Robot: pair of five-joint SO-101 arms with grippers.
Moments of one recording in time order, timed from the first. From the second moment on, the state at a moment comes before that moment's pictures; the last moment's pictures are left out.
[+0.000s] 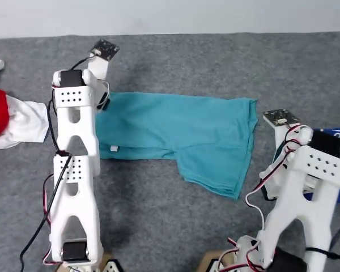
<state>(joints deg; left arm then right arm) -7.7 70.9 -82.6 99.0 -22.5 20.5 -23.5 26.0 99.7 35.5</state>
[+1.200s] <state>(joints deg) -4.2 36.8 -23.3 93.1 -23.2 20.0 -23.5 26.3 99.1 35.5</state>
